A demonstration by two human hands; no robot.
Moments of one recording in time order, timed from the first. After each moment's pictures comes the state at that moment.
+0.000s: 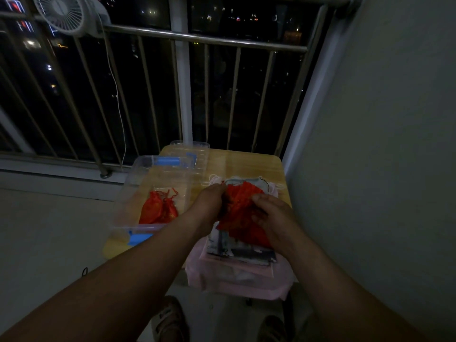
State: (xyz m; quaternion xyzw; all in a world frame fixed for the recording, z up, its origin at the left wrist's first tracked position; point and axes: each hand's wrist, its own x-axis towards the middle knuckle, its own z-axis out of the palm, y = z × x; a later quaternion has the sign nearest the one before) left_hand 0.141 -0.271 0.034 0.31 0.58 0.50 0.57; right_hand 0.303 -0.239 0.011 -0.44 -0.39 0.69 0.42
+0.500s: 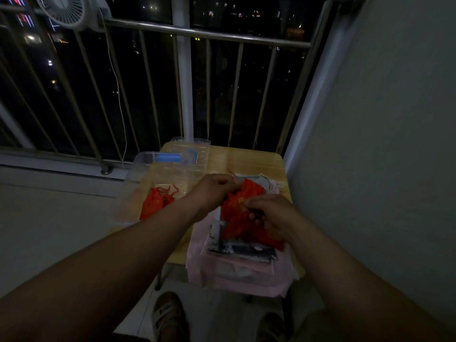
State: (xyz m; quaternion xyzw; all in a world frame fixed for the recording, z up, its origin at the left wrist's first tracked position) left_hand 0.127 -0.262 0.046 0.48 0.60 0.44 0.46; right_hand 0.301 -0.229 0.030 -0.51 -0.50 0.65 0.27
